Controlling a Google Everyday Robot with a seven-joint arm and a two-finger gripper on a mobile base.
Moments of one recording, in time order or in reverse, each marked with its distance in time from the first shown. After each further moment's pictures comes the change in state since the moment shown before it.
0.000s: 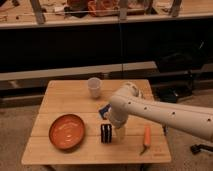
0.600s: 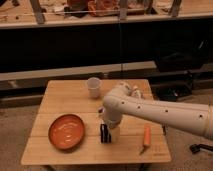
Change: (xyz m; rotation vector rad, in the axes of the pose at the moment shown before) arm -0.023 -0.011 0.002 -0.008 -0.014 -0.017
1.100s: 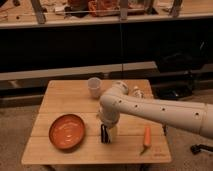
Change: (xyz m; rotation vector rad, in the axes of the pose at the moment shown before) arm -0.010 -0.004 -0.001 -0.006 -0.018 -0.011
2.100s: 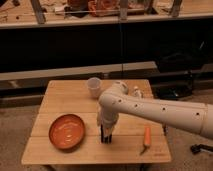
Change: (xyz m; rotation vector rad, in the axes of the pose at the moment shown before) arm -0.012 0.005 -0.006 -0.007 -0.031 -0.009
